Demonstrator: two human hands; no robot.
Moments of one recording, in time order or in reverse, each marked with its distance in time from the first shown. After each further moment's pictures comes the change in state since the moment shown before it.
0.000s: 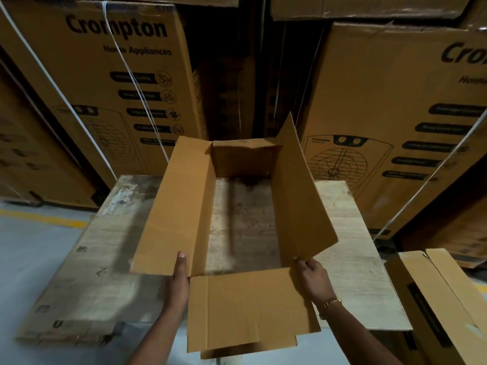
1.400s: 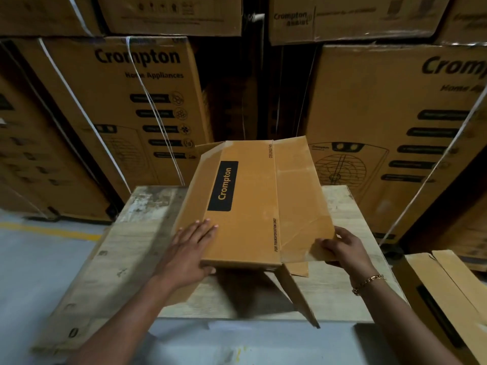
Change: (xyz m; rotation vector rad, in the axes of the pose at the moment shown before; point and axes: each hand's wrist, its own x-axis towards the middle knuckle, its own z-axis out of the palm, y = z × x) left_hand -0.021 0.087 -0.040 1.525 -0.324 1.008; right_hand -0.059 -0.073 -0.079 0.407 -0.012 -0.008
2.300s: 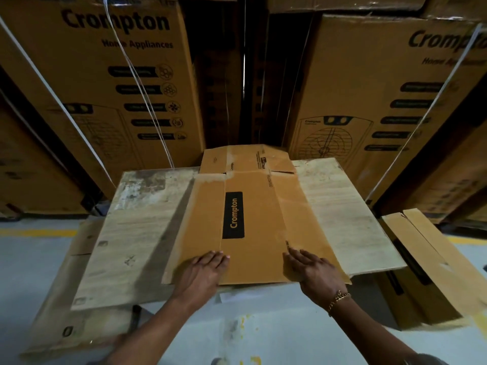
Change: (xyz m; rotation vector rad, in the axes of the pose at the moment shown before) left_hand -0.065 -0.054 0.100 0.075 -0.064 0.267; right_hand -0.072 0.128 0.103 -1.440 -0.180 -0.480
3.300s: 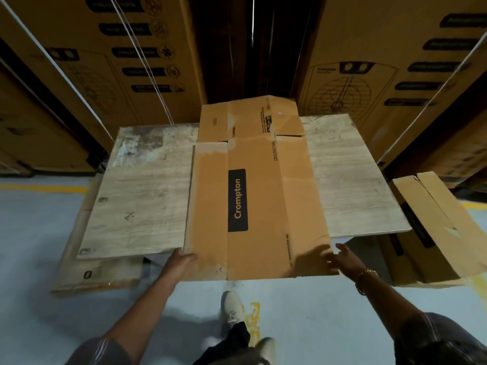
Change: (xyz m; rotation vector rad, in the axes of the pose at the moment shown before) left_hand -0.035 -0.001 0.076 -1.286 -0.161 -1.063; right_hand -0.032 0.106 0.103 1.015 -0.297 0.794
